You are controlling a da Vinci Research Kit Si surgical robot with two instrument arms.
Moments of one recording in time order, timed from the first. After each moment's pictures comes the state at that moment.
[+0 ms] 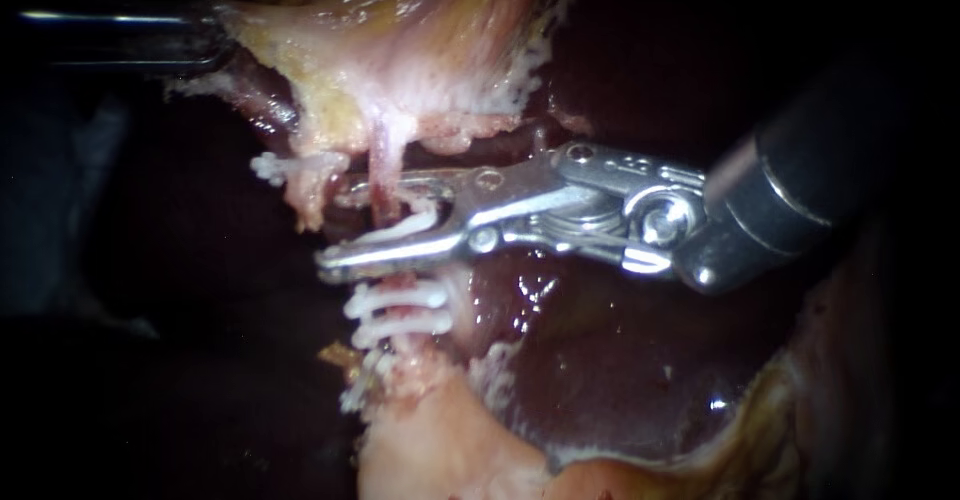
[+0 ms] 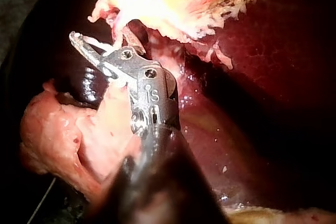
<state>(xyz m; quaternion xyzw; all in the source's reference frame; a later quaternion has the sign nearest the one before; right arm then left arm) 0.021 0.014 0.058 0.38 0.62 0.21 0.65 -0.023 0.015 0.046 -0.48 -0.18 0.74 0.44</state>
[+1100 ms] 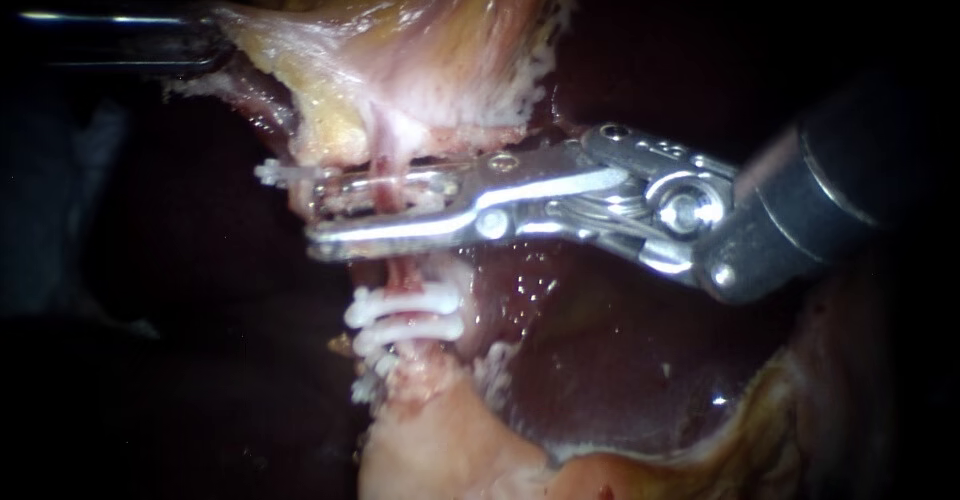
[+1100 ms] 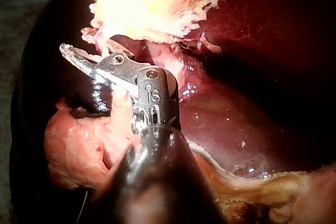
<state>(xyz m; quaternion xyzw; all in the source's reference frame) 0.020 0.015 0.055 0.43 0.62 0.25 0.61 -0.023 0.015 0.046 -0.48 -0.18 0.74 0.44</state>
